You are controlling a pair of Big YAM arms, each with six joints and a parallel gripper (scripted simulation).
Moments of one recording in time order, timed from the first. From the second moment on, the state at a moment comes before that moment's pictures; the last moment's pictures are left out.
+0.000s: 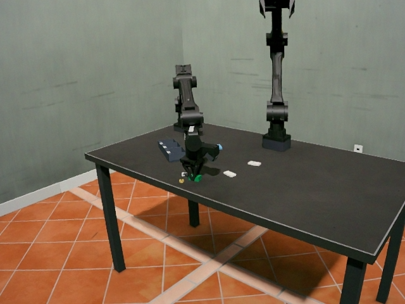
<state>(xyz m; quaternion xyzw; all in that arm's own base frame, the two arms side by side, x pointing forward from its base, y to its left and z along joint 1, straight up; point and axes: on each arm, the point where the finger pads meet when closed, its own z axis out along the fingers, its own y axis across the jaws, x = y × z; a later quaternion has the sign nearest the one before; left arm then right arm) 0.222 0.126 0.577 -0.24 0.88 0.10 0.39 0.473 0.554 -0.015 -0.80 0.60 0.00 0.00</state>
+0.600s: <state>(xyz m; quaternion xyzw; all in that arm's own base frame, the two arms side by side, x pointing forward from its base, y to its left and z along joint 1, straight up) 0.222 0.126 0.577 -0.24 0.88 0.10 0.39 0.468 0.548 0.025 -0.80 0.60 0.00 -0.01</state>
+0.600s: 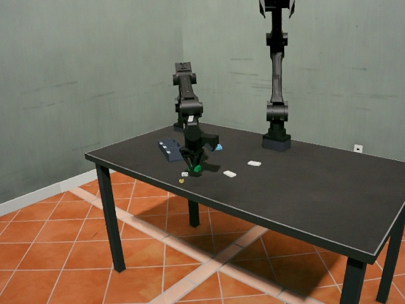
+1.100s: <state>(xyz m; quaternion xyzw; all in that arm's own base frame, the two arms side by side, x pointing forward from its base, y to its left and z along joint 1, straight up) 0.222 0.126 0.577 -0.24 0.88 0.10 0.39 0.471 0.552 0.039 -0.80 0.60 0.00 -0.01</state>
